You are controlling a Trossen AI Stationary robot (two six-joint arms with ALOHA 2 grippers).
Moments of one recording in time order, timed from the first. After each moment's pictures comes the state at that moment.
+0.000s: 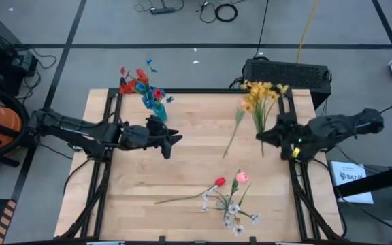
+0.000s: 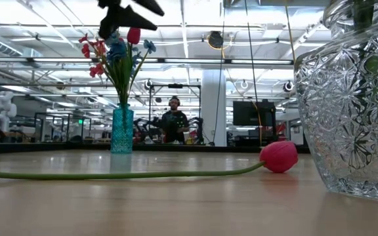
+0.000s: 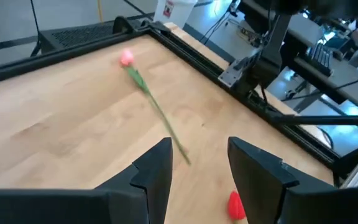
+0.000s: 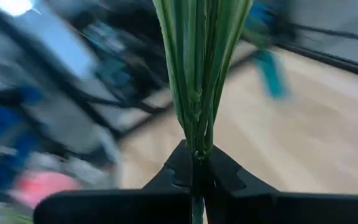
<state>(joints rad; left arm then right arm) -0.17 1.16 0.93 -0.19 -0.45 -0.67 0.32 0.58 0.83 -0.48 0.36 0.66</state>
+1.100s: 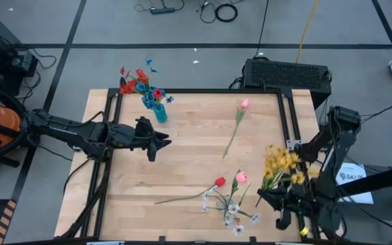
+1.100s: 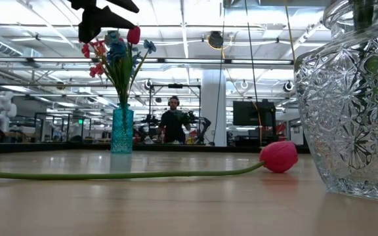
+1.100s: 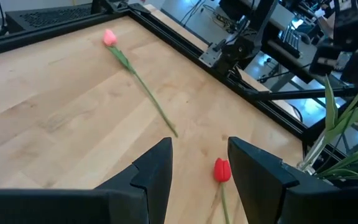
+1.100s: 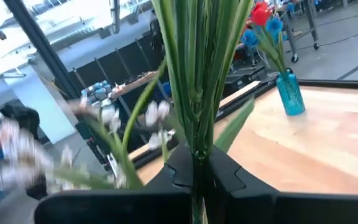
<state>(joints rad) -0.19 0.96 0.79 -0.23 -0.34 -0.67 1.22 1.34 0.76 0.41 1.54 0.70</state>
